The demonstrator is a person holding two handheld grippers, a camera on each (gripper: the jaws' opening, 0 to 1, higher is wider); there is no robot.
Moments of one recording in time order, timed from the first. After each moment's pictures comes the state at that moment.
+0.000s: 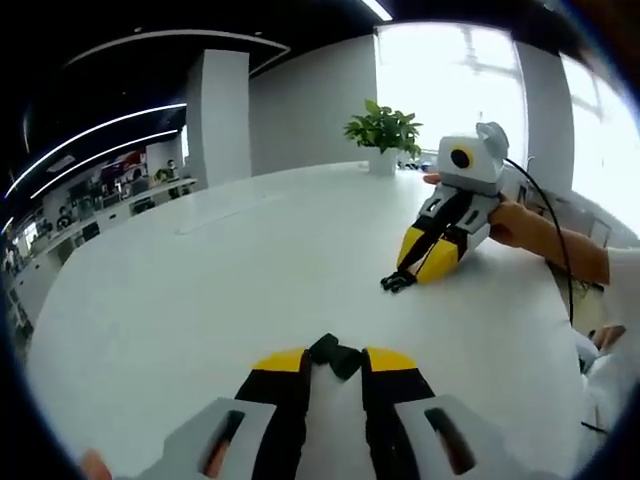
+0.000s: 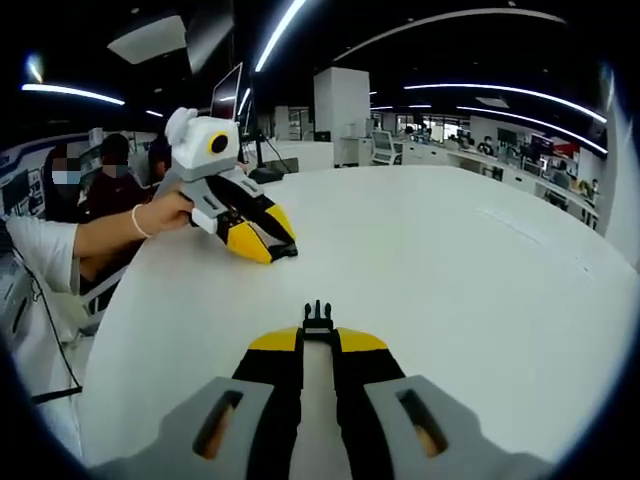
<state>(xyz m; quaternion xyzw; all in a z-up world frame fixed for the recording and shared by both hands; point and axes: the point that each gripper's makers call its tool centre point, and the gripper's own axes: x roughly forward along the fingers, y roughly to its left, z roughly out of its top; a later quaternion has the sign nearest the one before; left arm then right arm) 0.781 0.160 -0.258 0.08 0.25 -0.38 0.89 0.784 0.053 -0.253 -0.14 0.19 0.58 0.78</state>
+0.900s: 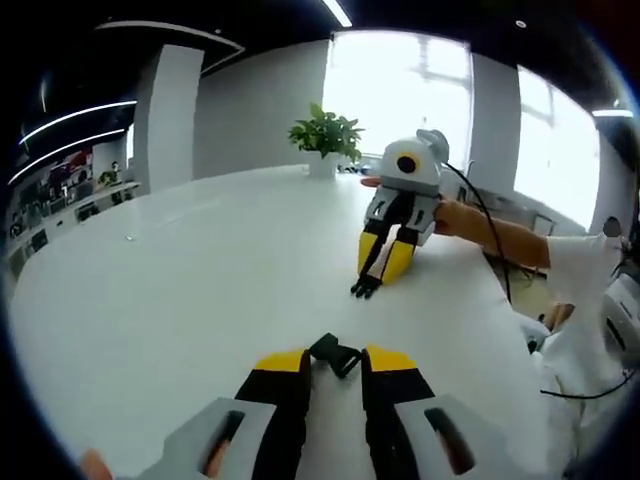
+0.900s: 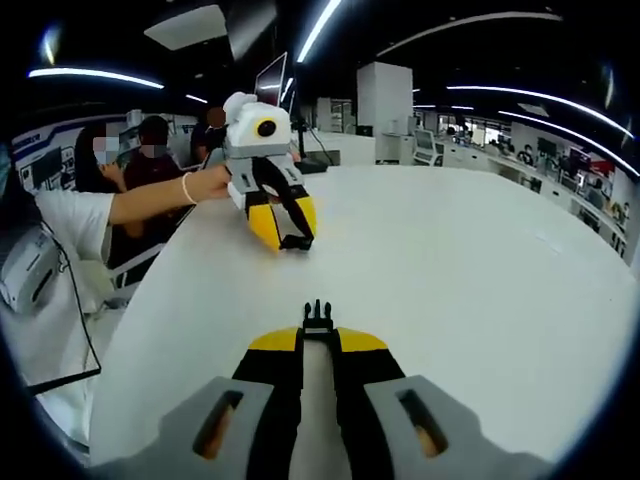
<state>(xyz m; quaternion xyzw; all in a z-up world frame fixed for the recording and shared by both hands) 0.744 0.156 -0.254 0.08 0.25 -0.51 0.82 0.759 0.061 -0.254 -0.17 0.18 0.64 0.72</state>
